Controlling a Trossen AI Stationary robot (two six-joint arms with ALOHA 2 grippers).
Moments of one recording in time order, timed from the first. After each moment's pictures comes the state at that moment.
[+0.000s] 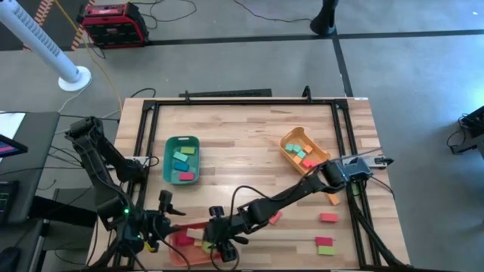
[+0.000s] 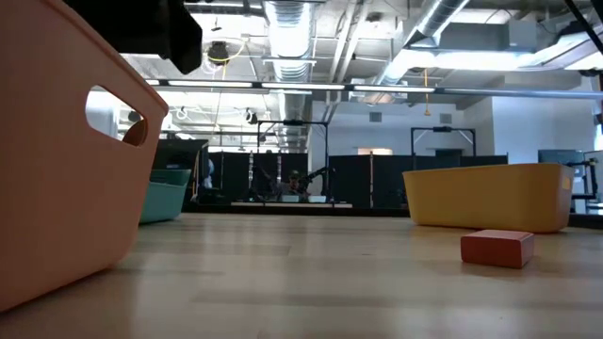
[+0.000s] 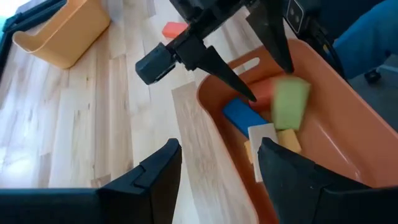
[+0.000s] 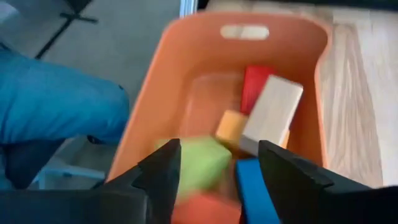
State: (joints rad) left arm -1.05 1.29 1.05 -0.74 -0.76 -0.49; right arm 0.42 2.36 1.98 -0.26 0.01 0.15
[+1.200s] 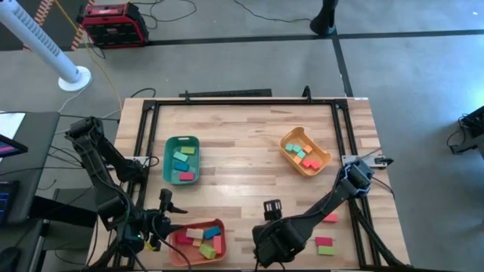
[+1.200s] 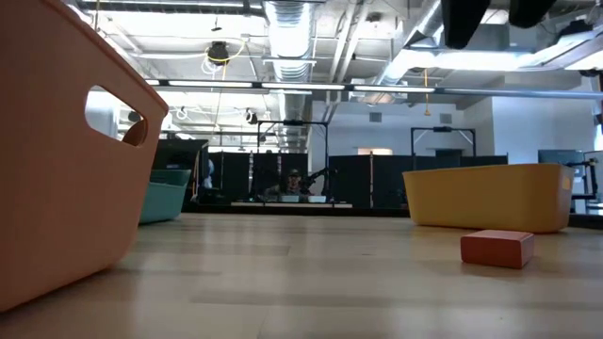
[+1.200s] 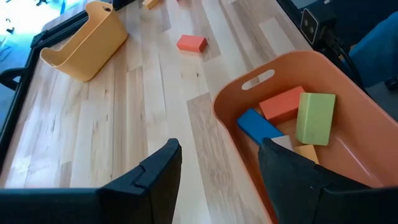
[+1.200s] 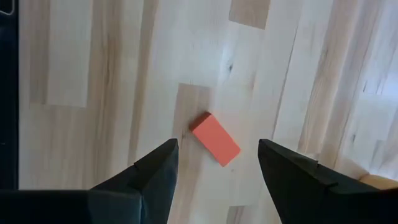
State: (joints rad) left arm -1.05 1.29 1.05 -0.72 -0.82 -0.45; right arm 0.64 2.19 2.11 -1.45 0.31 0.45
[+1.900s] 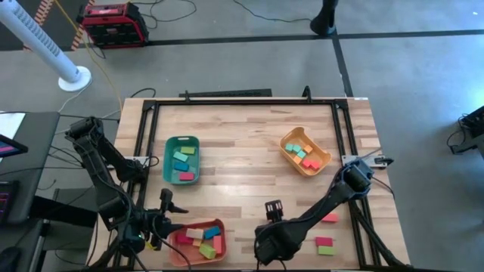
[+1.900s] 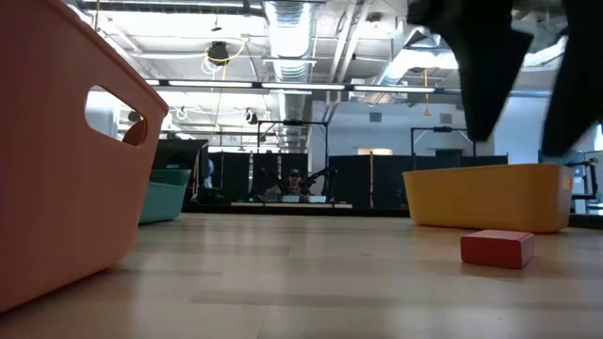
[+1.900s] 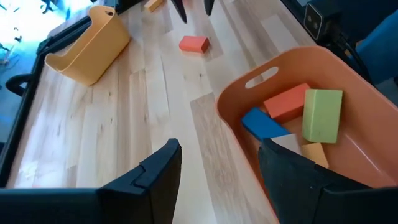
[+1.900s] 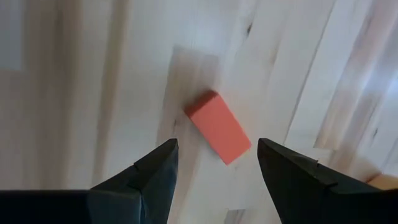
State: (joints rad) left arm -1.05 1.29 1.02 -0.70 -0.84 -0.42; right arm 0.65 2.19 1.88 -1.33 0.32 0.41
